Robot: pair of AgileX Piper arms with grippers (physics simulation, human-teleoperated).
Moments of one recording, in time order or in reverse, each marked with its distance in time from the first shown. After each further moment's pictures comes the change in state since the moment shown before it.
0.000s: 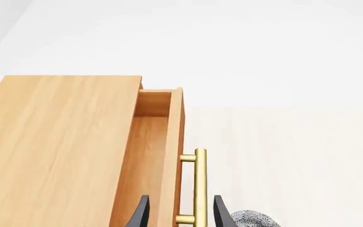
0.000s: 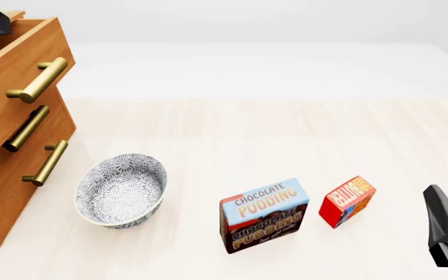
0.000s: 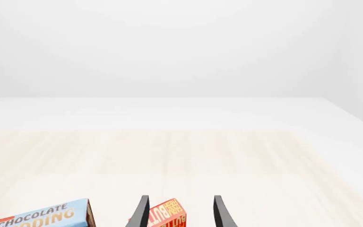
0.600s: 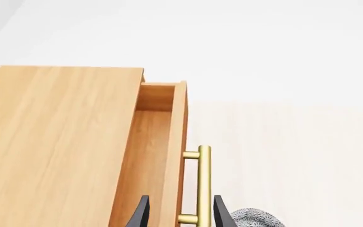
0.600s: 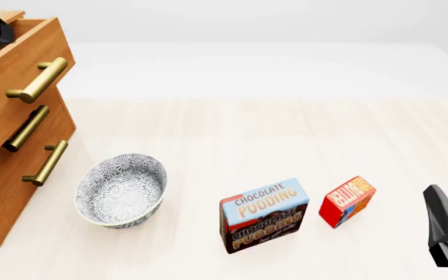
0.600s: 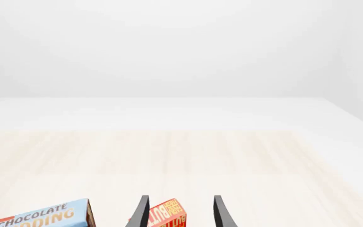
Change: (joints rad) left arm 0.014 0.016 0.025 -0.012 -0.005; right arm 0.000 0.000 0.000 0.000 0.000
